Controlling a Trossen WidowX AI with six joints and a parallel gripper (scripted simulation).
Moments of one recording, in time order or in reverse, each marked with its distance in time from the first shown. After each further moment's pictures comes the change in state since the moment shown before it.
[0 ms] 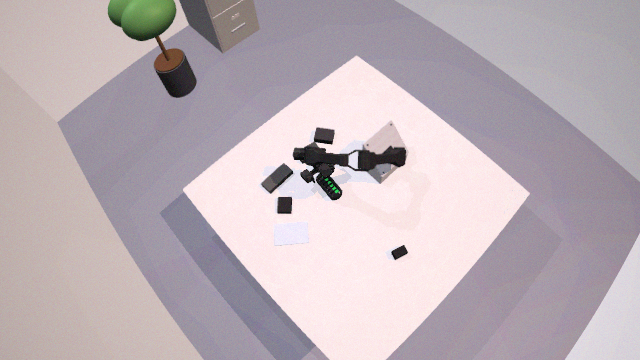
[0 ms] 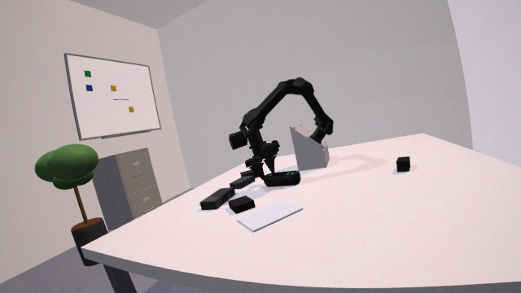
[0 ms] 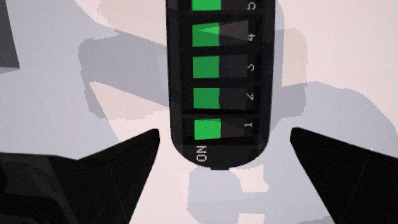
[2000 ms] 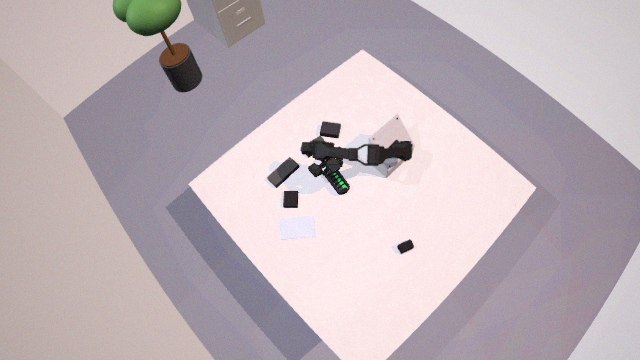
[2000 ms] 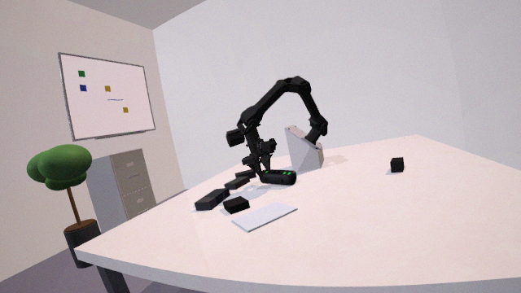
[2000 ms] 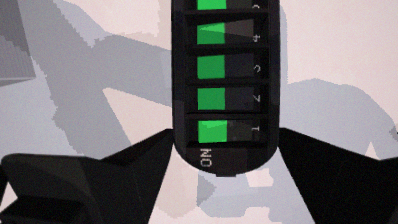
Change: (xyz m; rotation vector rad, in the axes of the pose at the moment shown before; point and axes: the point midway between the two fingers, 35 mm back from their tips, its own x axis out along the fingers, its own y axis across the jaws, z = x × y) arm -0.008 0.005 0.010 0.015 0.026 0.012
